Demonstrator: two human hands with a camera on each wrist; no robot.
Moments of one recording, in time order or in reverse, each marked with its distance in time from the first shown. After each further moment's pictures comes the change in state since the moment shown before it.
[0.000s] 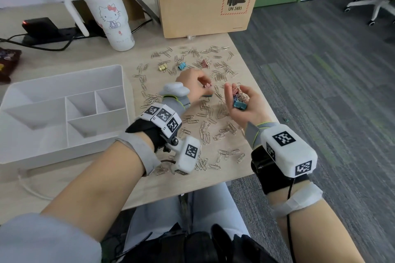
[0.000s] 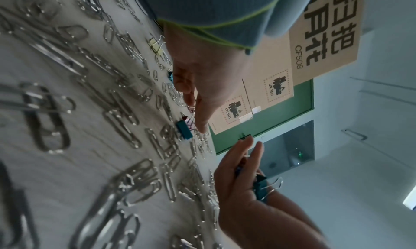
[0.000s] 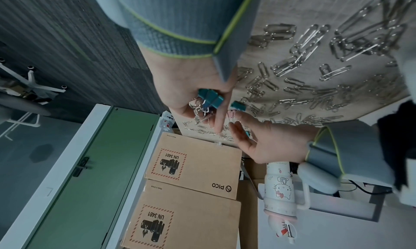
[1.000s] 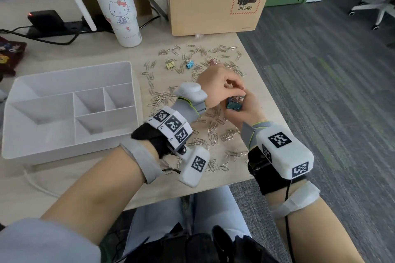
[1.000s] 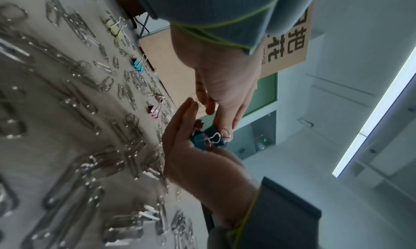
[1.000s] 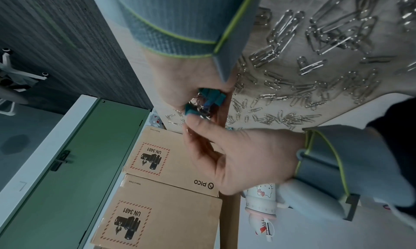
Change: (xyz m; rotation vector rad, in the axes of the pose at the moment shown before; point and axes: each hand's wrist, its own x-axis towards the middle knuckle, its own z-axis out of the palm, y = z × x) left_hand -0.019 0.034 -0.004 -0.095 -0.045 0.325; right_hand 0.014 0.028 0.006 -0.477 -0.010 -0.146
